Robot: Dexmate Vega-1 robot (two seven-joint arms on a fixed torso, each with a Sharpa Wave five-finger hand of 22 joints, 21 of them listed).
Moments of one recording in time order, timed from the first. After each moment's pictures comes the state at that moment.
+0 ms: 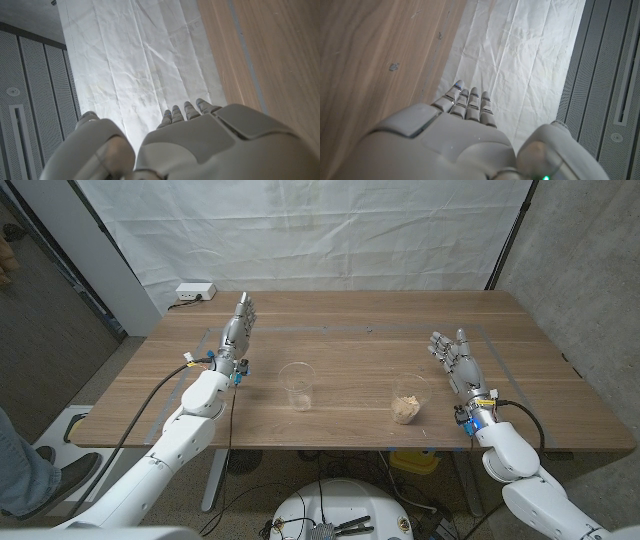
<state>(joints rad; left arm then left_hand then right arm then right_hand) 1.04 0.53 0.25 -1.54 -0.56 -0.35 0.06 0.34 -0.07 -0.01 0.09 0.33 -0.12 0.02 0.21 0.18 -0.08 -0.03 0.22 0.18 -0.09 -0.02 0.19 0.18 -0.13 -0.04 0.20 0.18 -1.39 -0.66 -0.23 -1.69 0.50 0.62 -0.13 0.24 -0.02 -0.02 0.06 0.24 0.18 0.06 0.21 0.18 0.17 0.08 0.24 0.18 0.06 0.04 0.19 0.18 0.11 -0.04 0.30 0.18</state>
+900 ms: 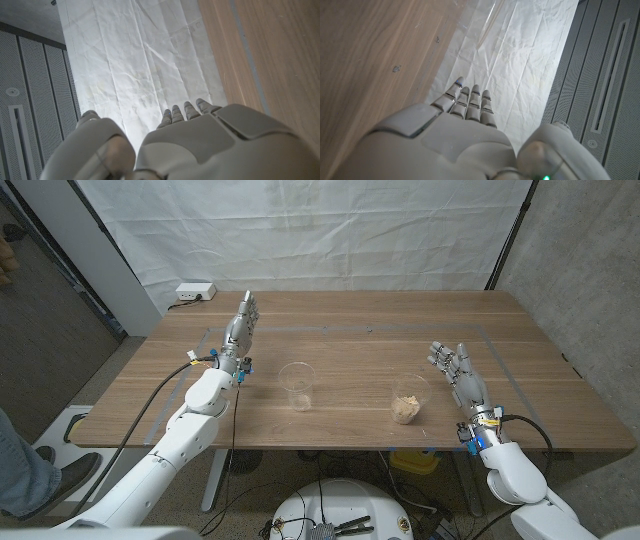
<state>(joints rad) 1.03 0.52 0.25 -1.55 -0.56 -0.34 0.08 0.35 -0.06 -0.01 0.09 0.33 -0.11 0.02 0.21 0.18 -0.08 -0.04 0.22 0.18 -0.09 -0.02 0.19 0.18 -0.13 -0.04 0.20 0.18 -1.48 -0.69 -0.24 -1.70 0.36 0.74 -0.23 0.24 -0.03 -0.04 0.05 0.24 0.21 0.03 0.21 0.18 0.20 0.05 0.24 0.18 0.11 0.00 0.20 0.18 0.17 -0.04 0.29 0.18</state>
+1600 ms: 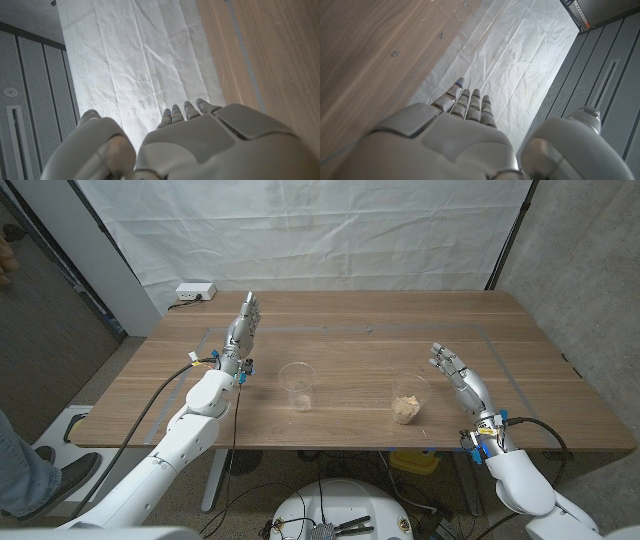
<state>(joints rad) 1.04 0.52 0.26 -1.57 -0.56 -0.33 0.08 0.36 -0.06 -0.01 0.08 0.33 -0.10 0.02 0.21 0.18 -0.07 -0.04 0.22 0.18 -0.09 -0.02 0.19 0.18 -0.13 -0.04 0.20 0.18 -1.56 -0.74 -0.19 -1.80 0.11 0.66 -0.39 0.42 -0.17 -0.09 -0.07 0.30 0.09 0.01 0.18 0.18 0.12 0.02 0.20 0.18 0.06 -0.02 0.18 0.18 0.17 -0.04 0.23 0.18</state>
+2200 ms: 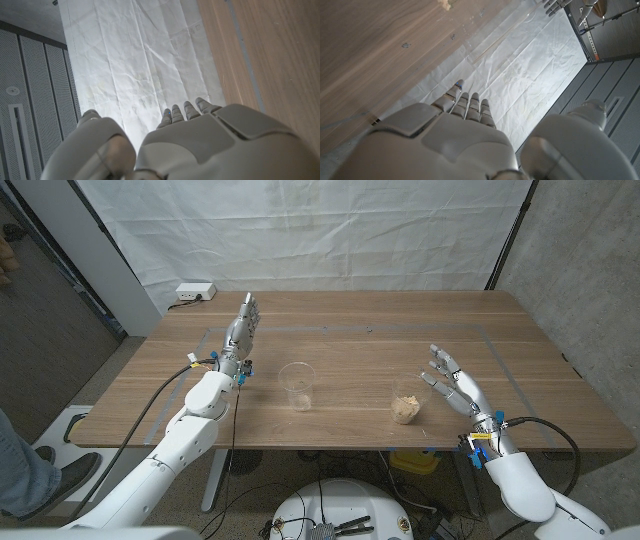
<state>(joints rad) 1.05 0.52 0.25 -1.57 -0.56 -0.34 0.08 0.36 -0.06 -0.02 0.08 0.33 -0.09 0.01 0.21 0.18 -0.06 -0.04 0.21 0.18 -0.08 -0.02 0.19 0.18 -0.11 -0.04 0.21 0.18 -1.65 -0.78 -0.14 -1.96 -0.07 0.43 -0.50 0.46 -0.17 -0.12 -0.10 0.31 0.02 0.03 0.18 0.18 0.06 0.03 0.19 0.18 0.00 -0.01 0.17 0.18 0.15 -0.04 0.21 0.18</state>
